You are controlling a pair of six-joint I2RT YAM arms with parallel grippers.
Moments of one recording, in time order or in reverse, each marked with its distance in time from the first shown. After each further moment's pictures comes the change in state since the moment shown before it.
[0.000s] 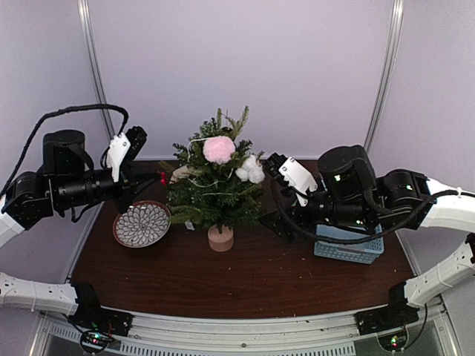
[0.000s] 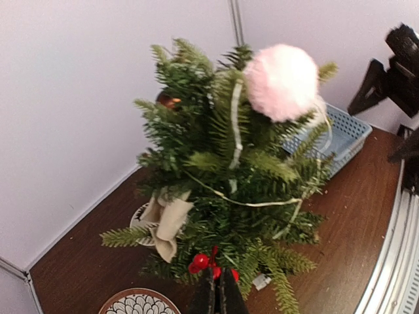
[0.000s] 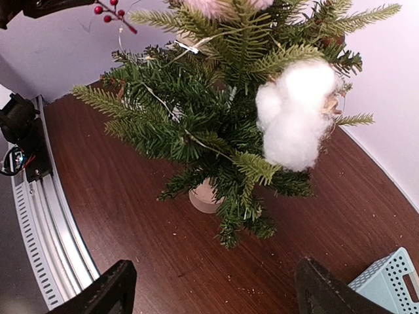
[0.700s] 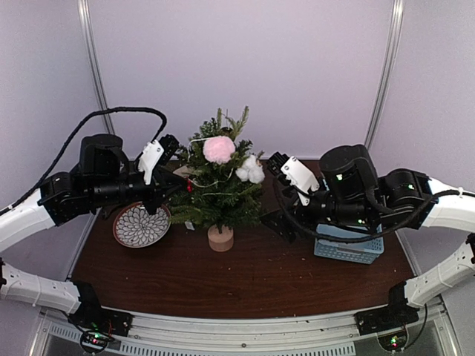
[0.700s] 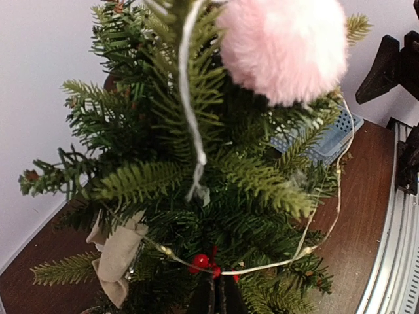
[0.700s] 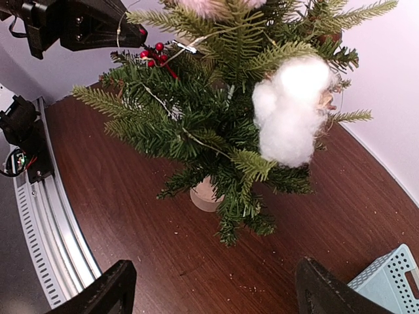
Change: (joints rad) left arm 0.058 0.156 -0.076 0.206 0.114 -0.045; right arm -0.005 -0.007 0.000 -0.009 -0.006 0.014
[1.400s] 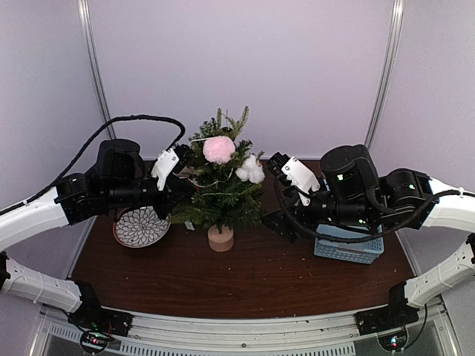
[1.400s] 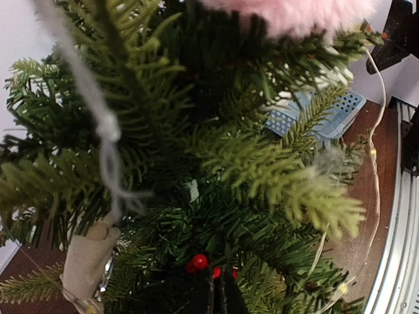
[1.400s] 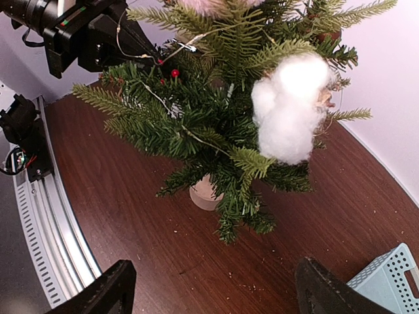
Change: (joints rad) left arm 0.000 0.086 -0.027 0.046 0.018 0.043; right arm 0.000 -0.004 0.000 -0.008 0.000 0.000
